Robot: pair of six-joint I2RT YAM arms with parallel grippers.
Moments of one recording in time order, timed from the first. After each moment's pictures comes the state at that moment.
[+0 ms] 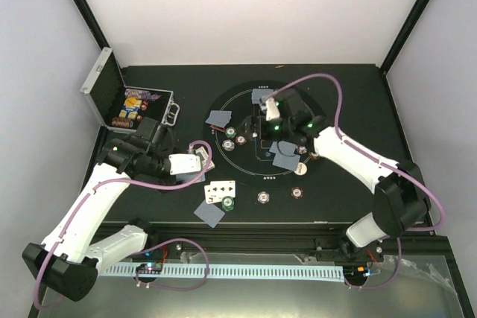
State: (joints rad) left arm -0.38 0.99 1.04 -1.24 0.31 0.95; right arm 0.58 1.53 1.18 -0.35 -0.41 0.56
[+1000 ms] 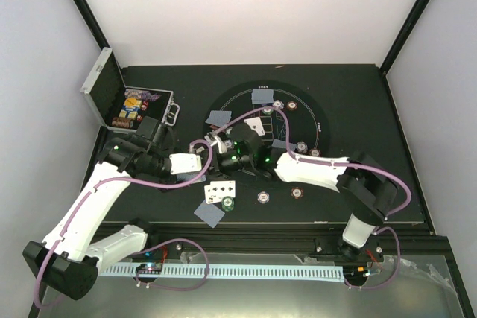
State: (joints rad) left arm -0.38 1.00 1.05 -1.24 0.32 0.96; right arm 0.98 1.69 1.04 0.27 -0.69 1.10
